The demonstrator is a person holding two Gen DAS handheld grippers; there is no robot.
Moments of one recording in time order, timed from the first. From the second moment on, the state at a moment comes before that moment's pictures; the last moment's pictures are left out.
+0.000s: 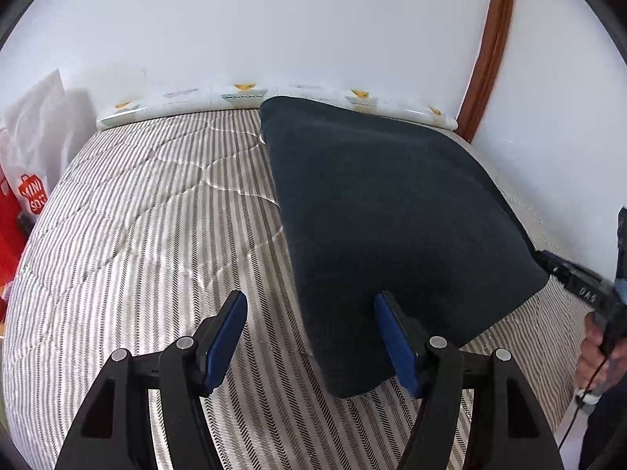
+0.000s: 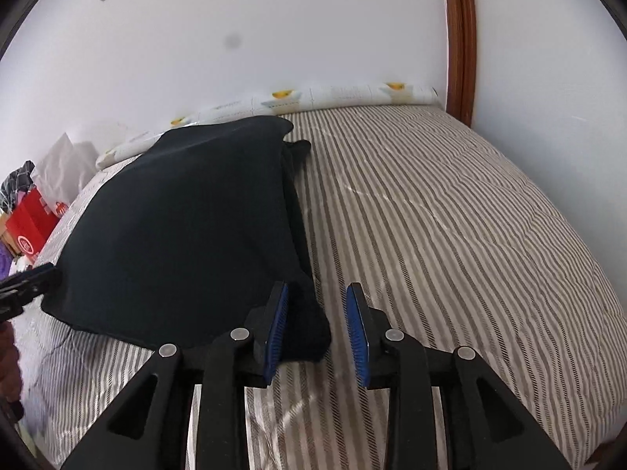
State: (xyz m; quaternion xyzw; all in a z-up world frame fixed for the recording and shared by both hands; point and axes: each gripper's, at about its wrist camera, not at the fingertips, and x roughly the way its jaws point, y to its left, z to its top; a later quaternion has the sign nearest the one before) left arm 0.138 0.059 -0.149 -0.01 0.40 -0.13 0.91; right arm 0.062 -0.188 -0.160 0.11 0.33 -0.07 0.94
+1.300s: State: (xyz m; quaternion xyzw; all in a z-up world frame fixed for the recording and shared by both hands) left arm 0.204 0.073 -0.118 -0.02 0.40 -0.12 0.91; right arm 0.192 -0.204 -0.099 0.10 0.37 -0.03 0.92
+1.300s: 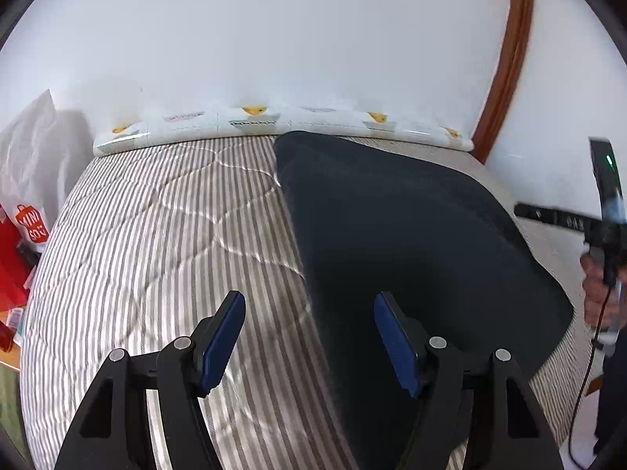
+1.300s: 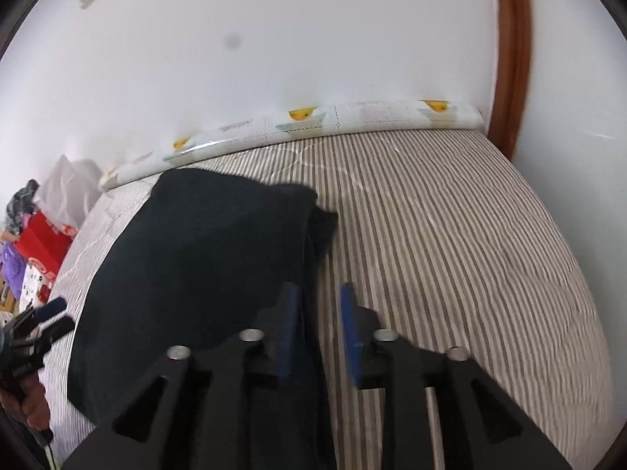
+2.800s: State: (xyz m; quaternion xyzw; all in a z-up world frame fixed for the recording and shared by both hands) left arm 0.135 0.073 -0.129 -0.04 0.41 -0.10 0.91; right arm 0.115 -0.217 -0.138 0.23 0.33 0.00 0.91
